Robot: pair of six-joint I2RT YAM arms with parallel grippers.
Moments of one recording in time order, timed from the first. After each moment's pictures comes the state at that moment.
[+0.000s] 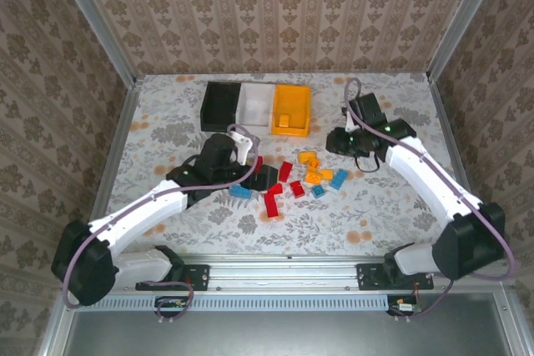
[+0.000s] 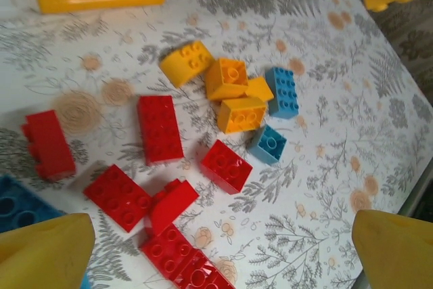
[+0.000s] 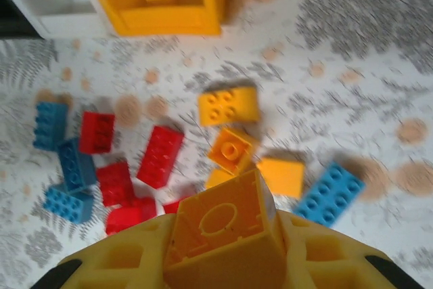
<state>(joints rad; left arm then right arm) -0.71 1.16 0.77 -0.24 0.30 -0.38 0.32 1.41 1.24 -0.80 -0.13 0.47</state>
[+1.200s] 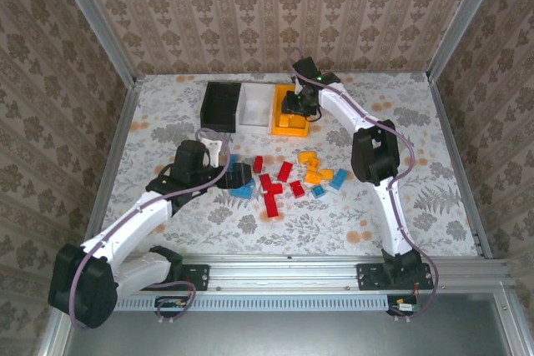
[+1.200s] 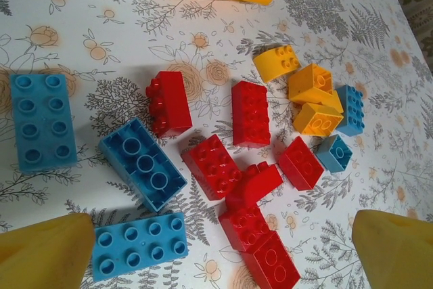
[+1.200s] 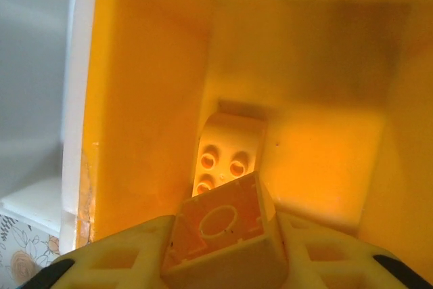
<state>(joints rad) -0.48 1.05 0.61 -0.24 0.36 -0.41 0.36 2.41 2.22 -0.87 -0.18 0.45</state>
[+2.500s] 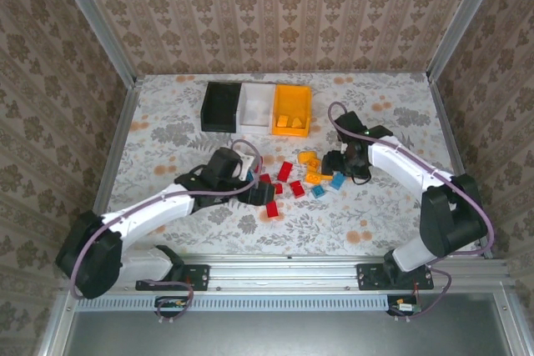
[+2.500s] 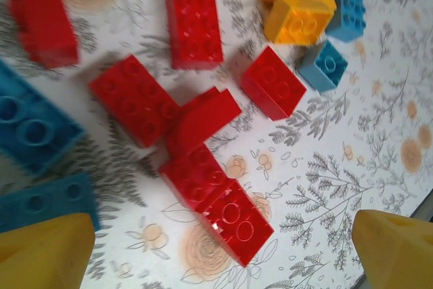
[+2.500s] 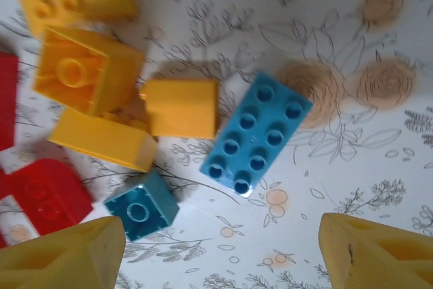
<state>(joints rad) -0.77 1.26 0.68 -0.28 0.29 -0.42 0.34 1.52 1.06 -0.87 -0.03 0.49</state>
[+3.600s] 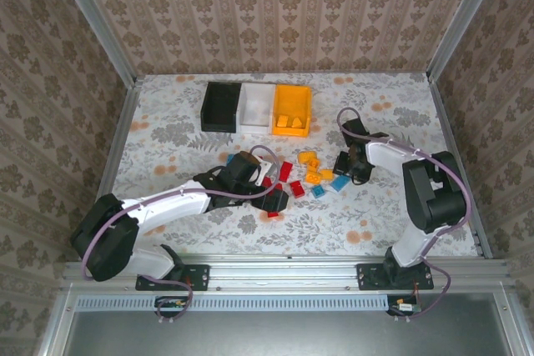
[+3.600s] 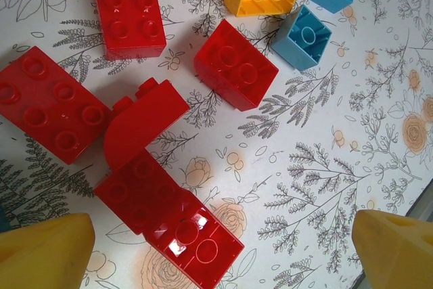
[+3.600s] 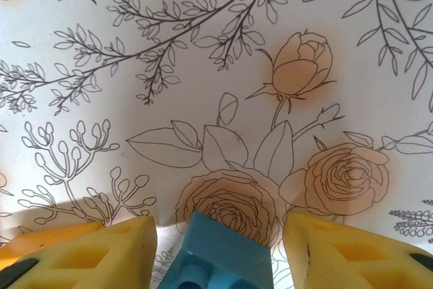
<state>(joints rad) -0.87 1.37 0.73 -0.24 0.26 -0.42 0.24 1.70 0.96 -0.60 0.02 0.62</state>
